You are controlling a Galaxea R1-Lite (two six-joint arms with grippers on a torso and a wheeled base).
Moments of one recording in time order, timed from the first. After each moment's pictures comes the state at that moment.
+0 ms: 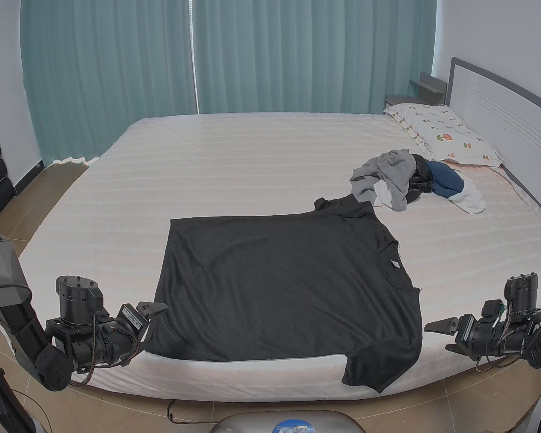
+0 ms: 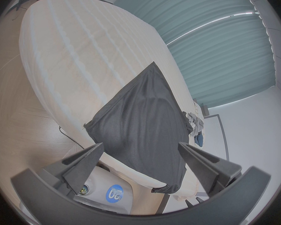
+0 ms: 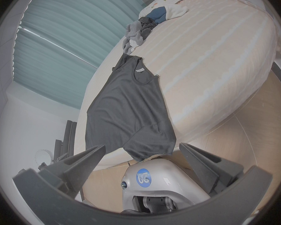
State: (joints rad) left arm -0.19 1.94 -0.19 -1.10 -0.15 -1.10; right arm 0.01 1.82 -0.11 -0.95 0.38 0.64
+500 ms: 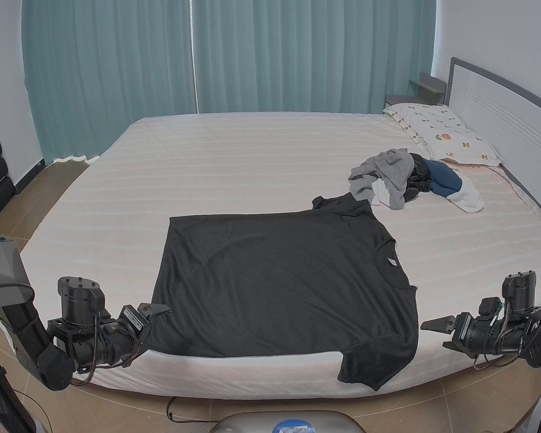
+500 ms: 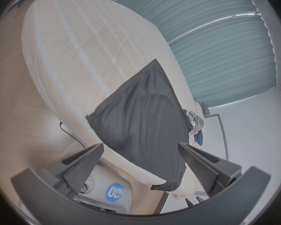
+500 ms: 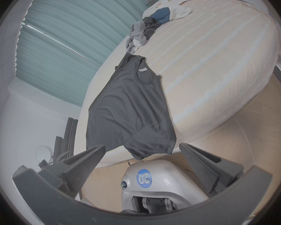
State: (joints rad) left arm -0.20 1.95 -0.19 -1.10 -0.17 -1.11; right arm 0.04 1.82 -0.14 -0.95 0.38 0.63
